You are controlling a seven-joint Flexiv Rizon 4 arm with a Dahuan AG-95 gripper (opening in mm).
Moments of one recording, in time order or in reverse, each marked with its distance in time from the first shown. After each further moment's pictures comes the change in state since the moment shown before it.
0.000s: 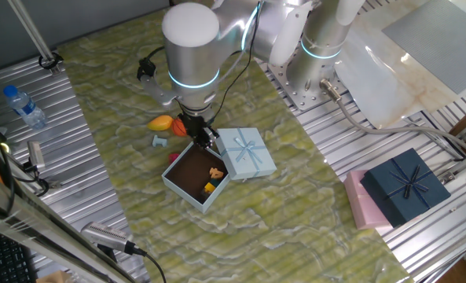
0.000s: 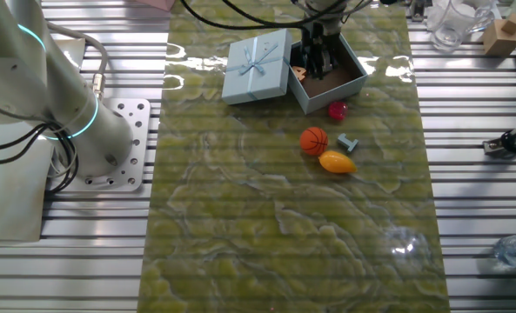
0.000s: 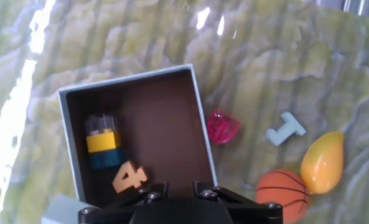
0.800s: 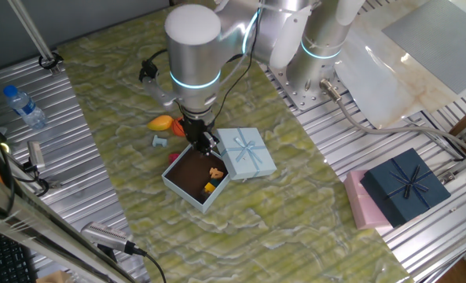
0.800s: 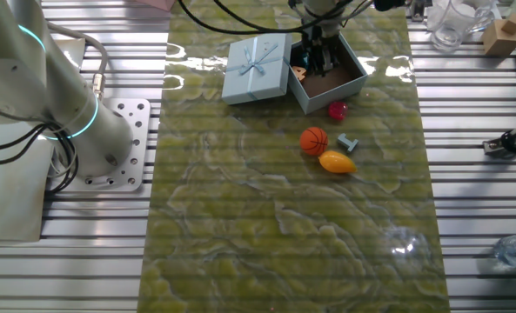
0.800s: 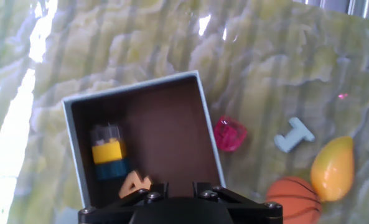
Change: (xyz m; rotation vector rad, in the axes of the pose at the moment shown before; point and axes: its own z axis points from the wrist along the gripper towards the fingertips) arm -0.008 0.009 0.007 -0.051 -0.063 0.013
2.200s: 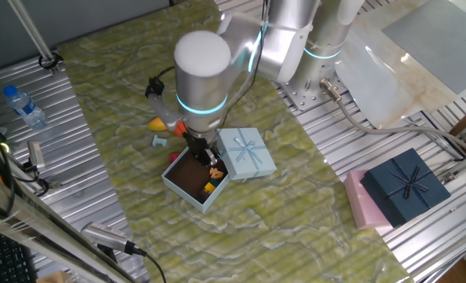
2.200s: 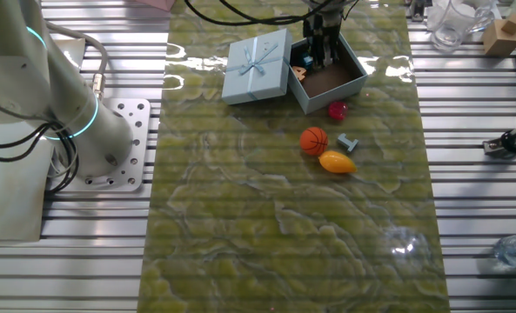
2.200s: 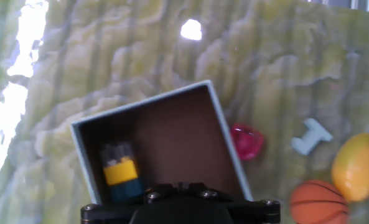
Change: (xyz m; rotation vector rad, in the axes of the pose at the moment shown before) arm -0.016 0.026 0.022 0.076 0.037 0.086
